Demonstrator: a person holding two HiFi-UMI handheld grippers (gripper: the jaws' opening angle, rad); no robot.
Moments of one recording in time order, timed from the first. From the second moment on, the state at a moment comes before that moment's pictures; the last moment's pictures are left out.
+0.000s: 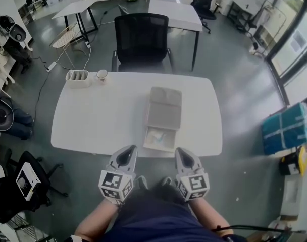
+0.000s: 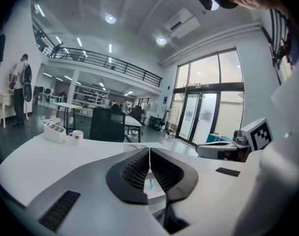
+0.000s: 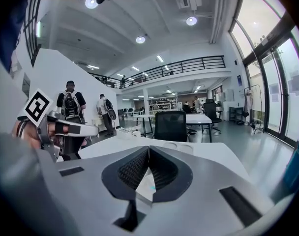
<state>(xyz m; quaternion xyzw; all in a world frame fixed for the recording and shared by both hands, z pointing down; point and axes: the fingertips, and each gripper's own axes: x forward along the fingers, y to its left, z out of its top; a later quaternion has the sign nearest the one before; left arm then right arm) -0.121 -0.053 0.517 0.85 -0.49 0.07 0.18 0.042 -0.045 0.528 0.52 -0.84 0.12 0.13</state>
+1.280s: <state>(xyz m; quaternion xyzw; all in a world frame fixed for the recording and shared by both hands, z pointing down) -0.137 -0.101 0.557 0.77 -0.59 0.12 0.21 -0.031 -0.135 0.763 0.25 -0.84 0.14 0.46</state>
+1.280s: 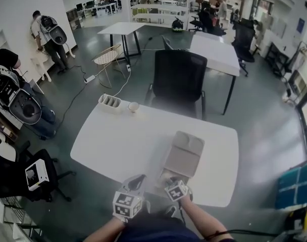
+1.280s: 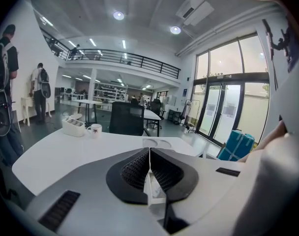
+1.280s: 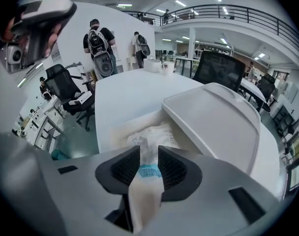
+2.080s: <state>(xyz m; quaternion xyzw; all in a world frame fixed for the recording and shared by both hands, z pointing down) -0.127 -0.132 0.559 0.81 -0.54 0.12 0.21 -0.017 -0.121 0.721 0.26 -0.85 0.12 0.44</state>
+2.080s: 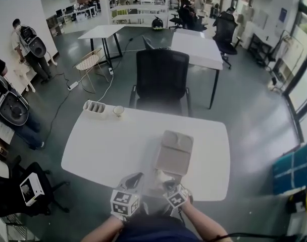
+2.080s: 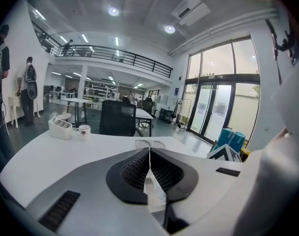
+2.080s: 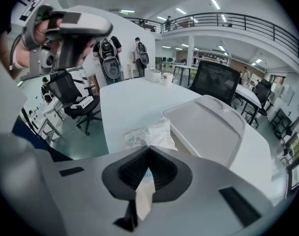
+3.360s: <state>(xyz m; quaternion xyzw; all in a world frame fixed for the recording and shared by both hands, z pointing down) -0.070 -0.188 0.492 0.86 -0.48 0.08 0.15 0.119 -0.178 0.436 0.54 -0.83 0.04 0.11</state>
